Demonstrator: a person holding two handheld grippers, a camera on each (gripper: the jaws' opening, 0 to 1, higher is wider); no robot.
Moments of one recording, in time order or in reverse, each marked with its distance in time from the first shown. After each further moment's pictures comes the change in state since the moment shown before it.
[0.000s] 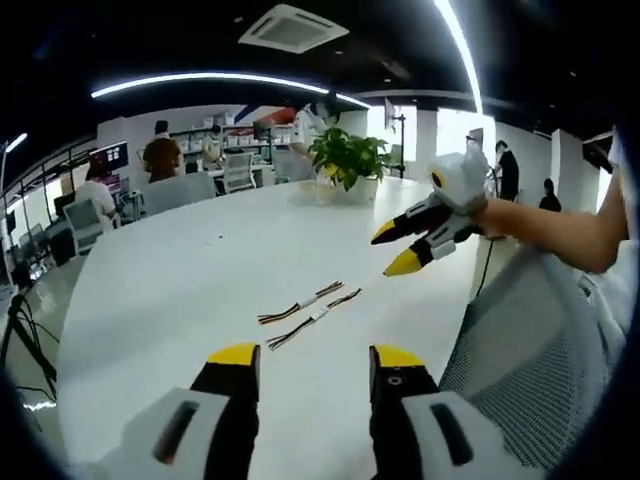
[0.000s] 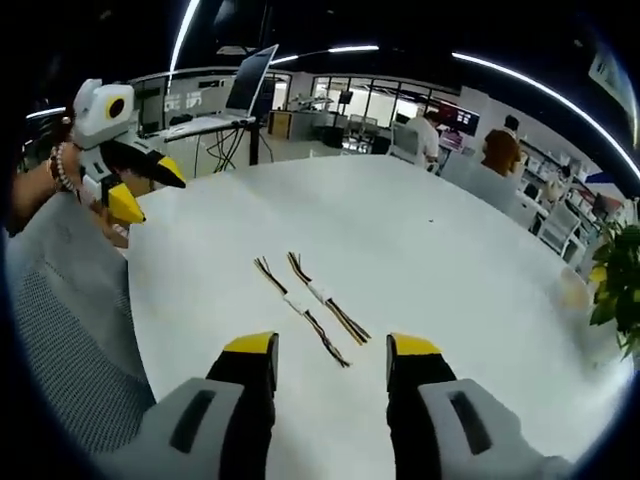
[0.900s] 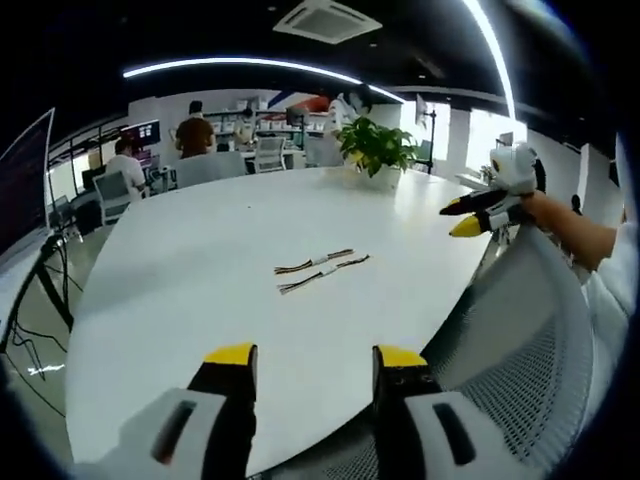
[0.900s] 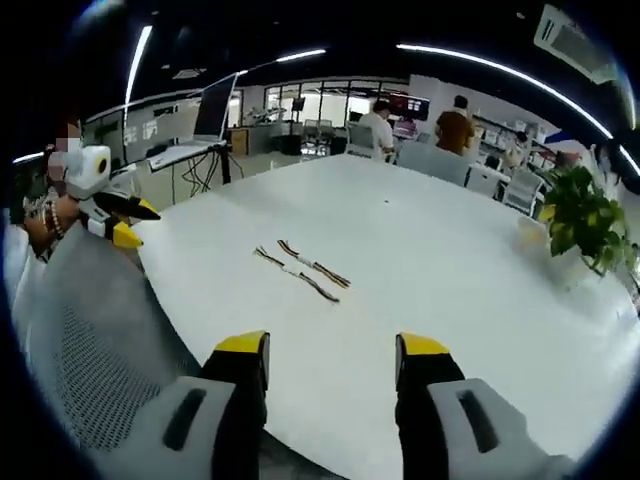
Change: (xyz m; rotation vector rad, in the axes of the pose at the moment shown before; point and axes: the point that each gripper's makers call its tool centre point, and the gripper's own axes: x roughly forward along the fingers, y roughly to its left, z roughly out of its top) left arm -0.041 -0.015 -0.052 -0.098 0.061 0.084; right arm -0.103 0.009 -0.037 0.303 -0.109 -0.112
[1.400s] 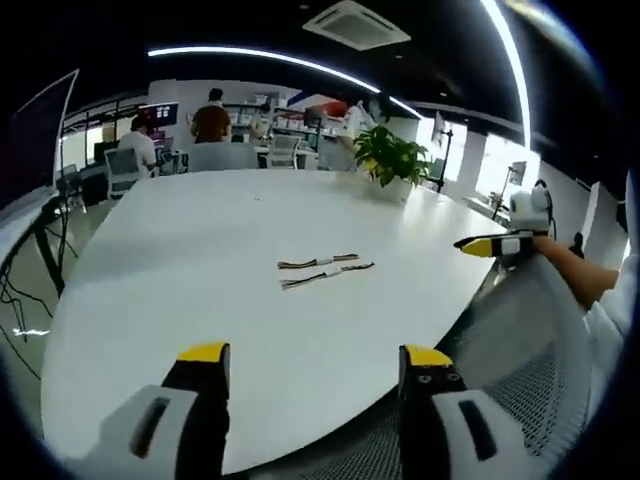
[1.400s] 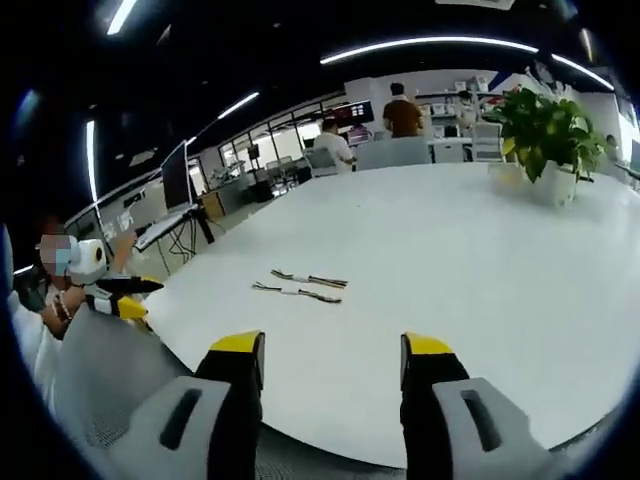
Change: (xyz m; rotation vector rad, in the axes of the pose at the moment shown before) left arm 0.006 0.006 -0.005 -0.168 -0.045 -0.010; right arm 0.005 0.000 -0.024 0.239 -0.029 0.013
